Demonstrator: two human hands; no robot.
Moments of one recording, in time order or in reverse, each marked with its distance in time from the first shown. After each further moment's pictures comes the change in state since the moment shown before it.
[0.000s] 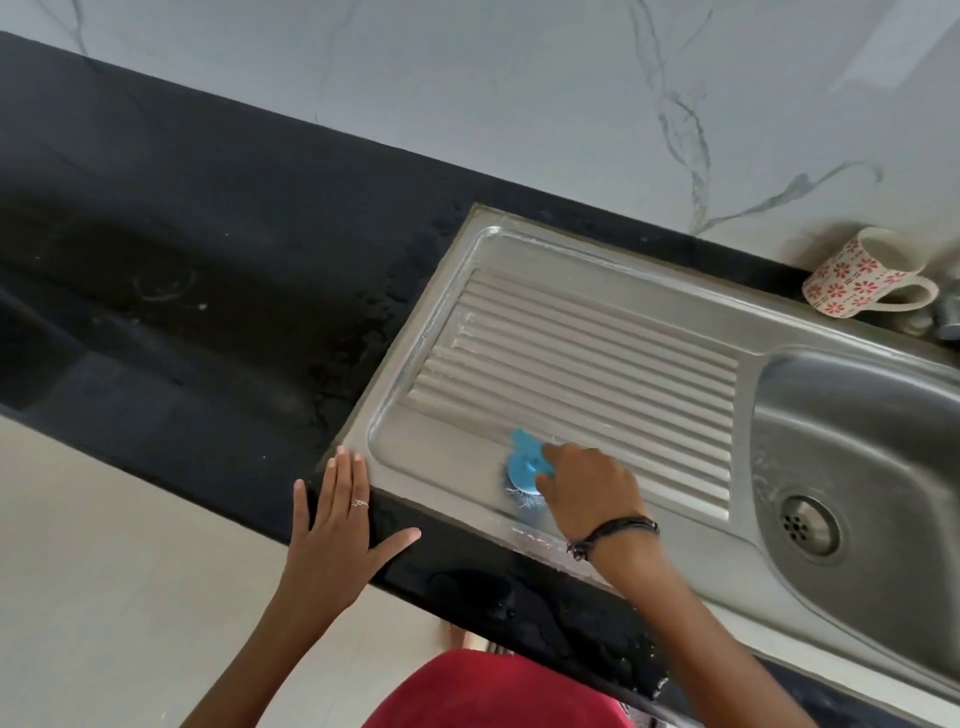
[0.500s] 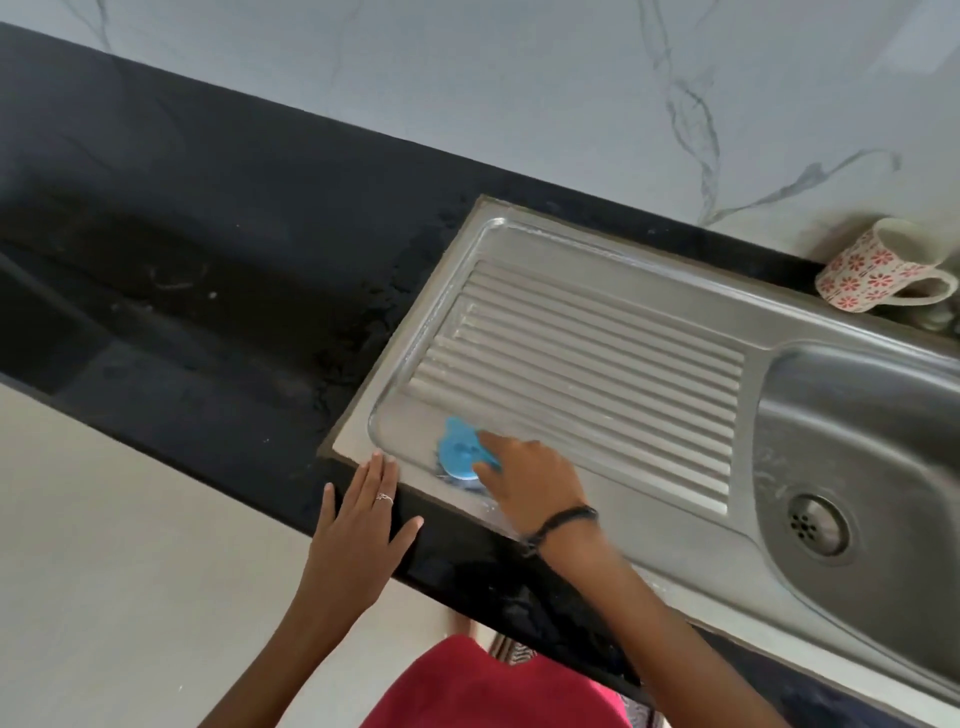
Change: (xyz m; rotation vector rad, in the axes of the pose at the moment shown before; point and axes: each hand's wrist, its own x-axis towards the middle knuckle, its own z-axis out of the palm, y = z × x) left_hand -0.012 0.029 -0.006 -0.064 0.091 -0.006; right_hand 0.011 -0.020 0.019 0.164 -0.046 -0.219
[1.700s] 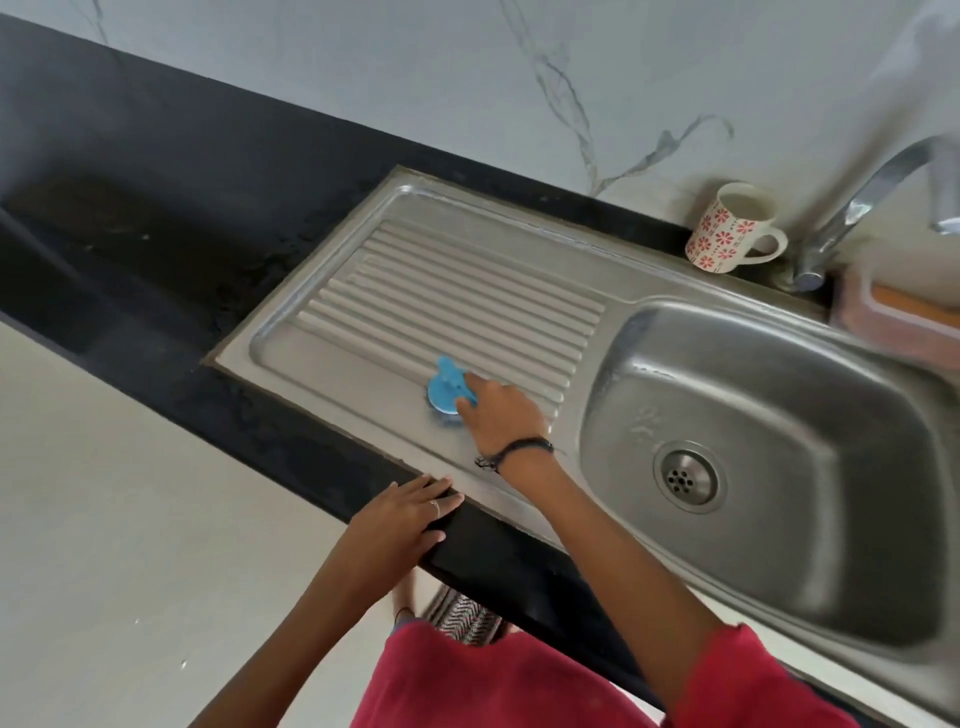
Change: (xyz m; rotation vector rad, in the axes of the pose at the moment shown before) left_hand -0.074 0.214 0.042 -0.057 -0.196 0.299; right_hand -0.069 0.156 -0.012 0.090 0.150 -0.020
